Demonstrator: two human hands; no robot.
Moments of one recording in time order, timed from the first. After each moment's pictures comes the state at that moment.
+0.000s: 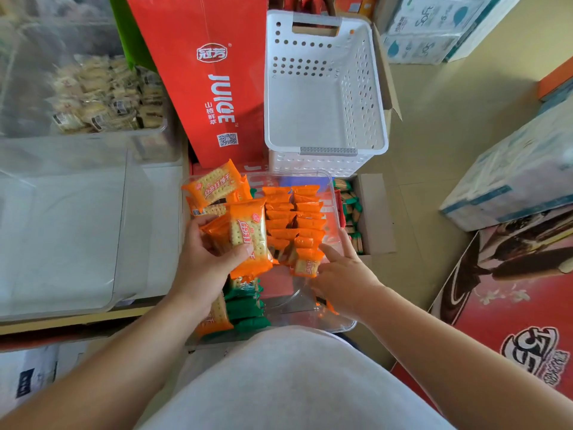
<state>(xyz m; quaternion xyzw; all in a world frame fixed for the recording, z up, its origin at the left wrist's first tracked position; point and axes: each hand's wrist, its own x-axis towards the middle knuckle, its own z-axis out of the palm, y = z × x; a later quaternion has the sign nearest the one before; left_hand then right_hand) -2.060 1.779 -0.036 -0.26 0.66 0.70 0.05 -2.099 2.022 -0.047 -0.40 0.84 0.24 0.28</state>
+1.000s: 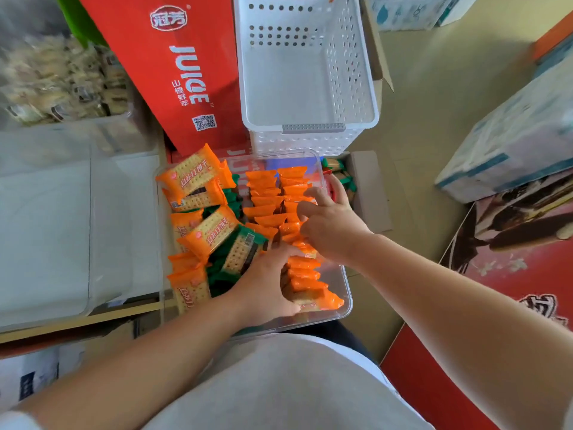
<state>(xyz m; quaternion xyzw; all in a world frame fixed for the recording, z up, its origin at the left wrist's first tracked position) -2.054 1.847 -0.084 0.09 0.84 0.46 0.28 -2.152 2.022 -0.062 -0.35 0.91 0.16 0.17</state>
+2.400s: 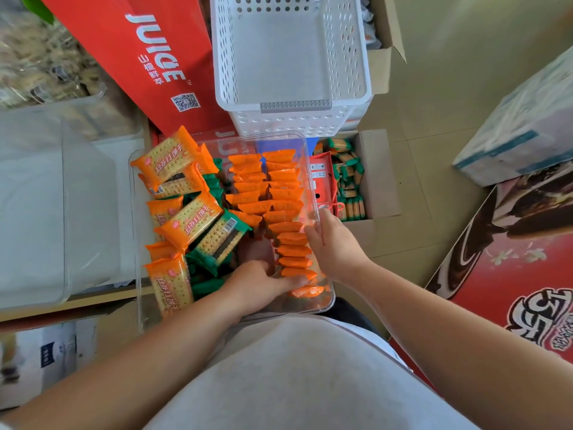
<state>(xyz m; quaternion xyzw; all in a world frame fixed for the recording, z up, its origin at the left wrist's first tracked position) -2.048 1.879 -0.102 -0.18 0.75 0.46 0.44 -2.107 2.057 -0.099 0.02 0.88 -0.38 0.27</state>
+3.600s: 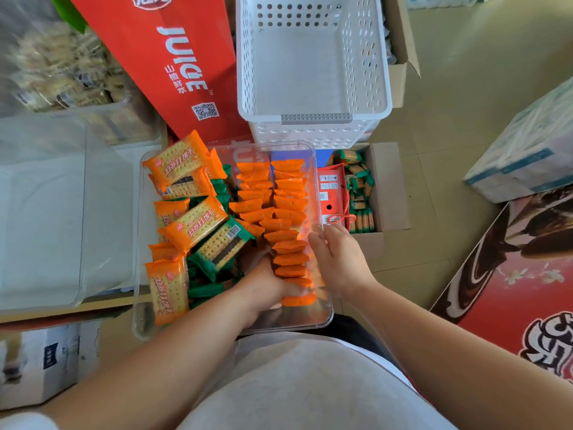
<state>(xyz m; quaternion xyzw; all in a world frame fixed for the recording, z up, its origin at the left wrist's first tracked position) -2.056 1.877 -0.127 -0.24 0.65 0.60 0.40 -2.101 2.037 -0.094 0.02 0.89 -0.40 0.20</state>
